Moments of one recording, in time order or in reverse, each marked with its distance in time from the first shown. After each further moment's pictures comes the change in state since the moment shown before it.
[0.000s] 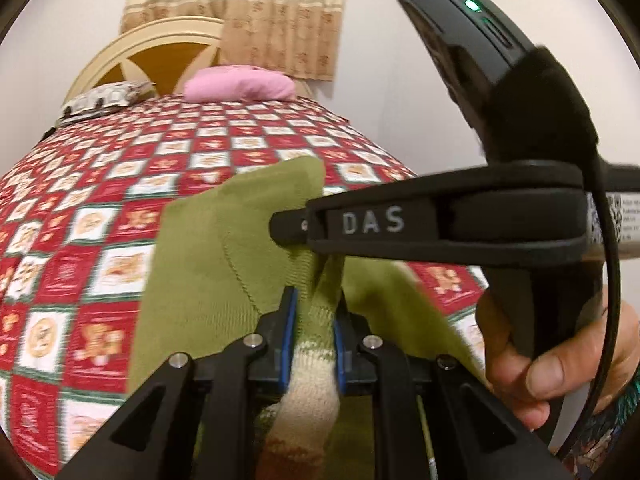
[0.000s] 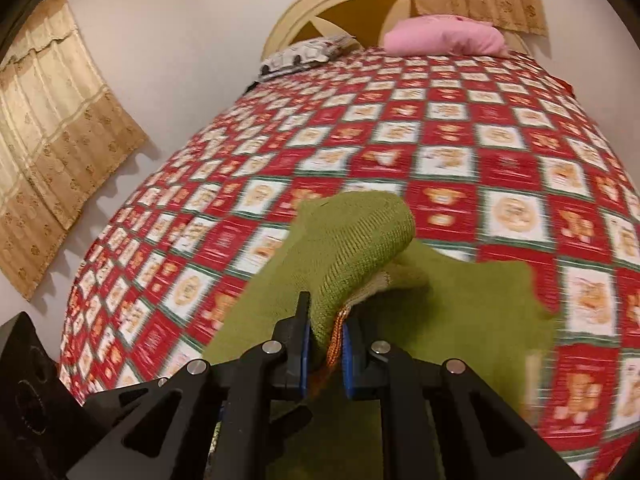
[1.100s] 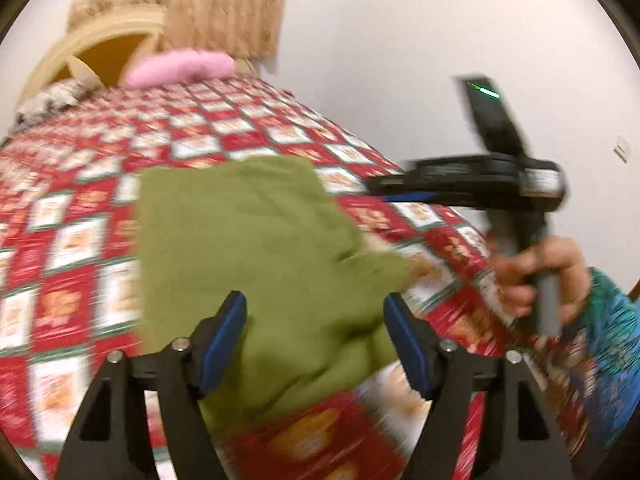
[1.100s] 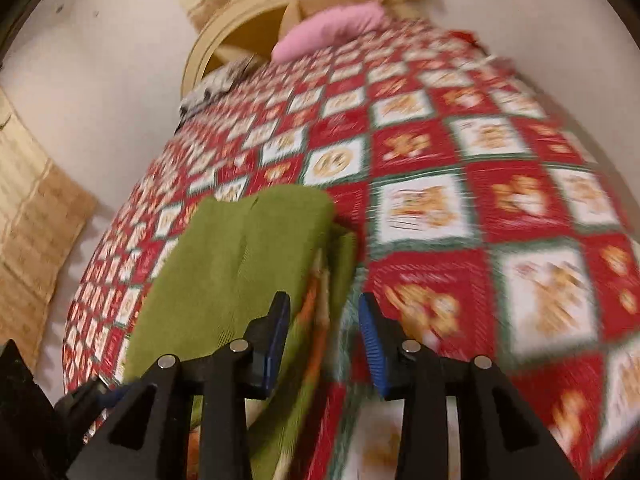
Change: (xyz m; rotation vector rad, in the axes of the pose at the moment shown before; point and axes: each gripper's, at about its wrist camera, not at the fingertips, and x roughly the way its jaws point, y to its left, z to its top) left arm -0.066 -0.015 -0.047 0.096 0.067 -0.128; right arm -0.086 -0.129 -0.082 0.294 -0.093 -0.115
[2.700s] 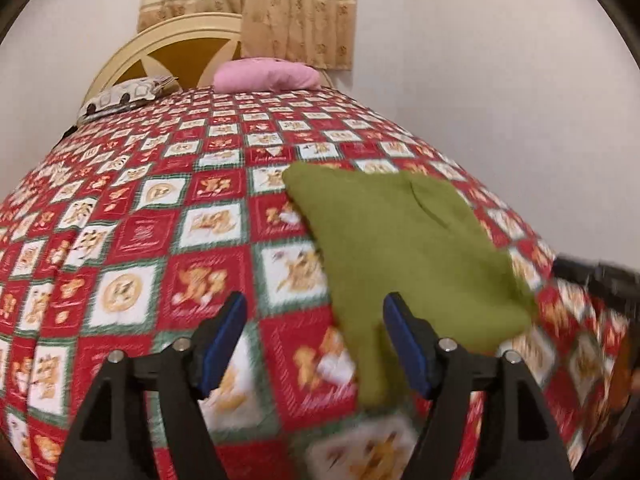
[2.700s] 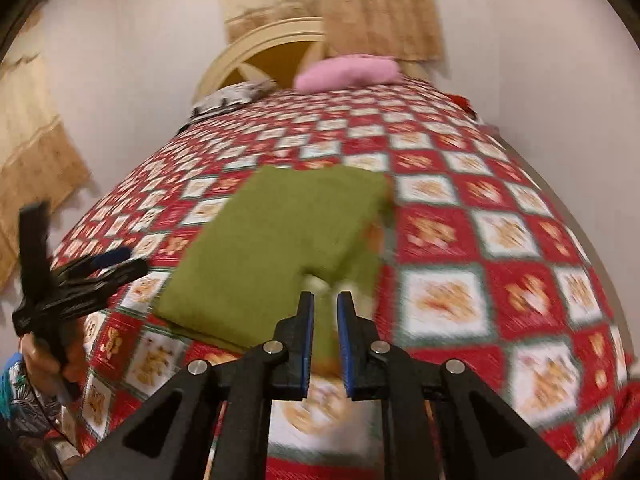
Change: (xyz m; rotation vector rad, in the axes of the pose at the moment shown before) left arm -0.010 0.092 -0.001 -0.101 -0.033 0.212; right arm -0.073 0.109 -0.115 -0.222 -0.135 -0.138
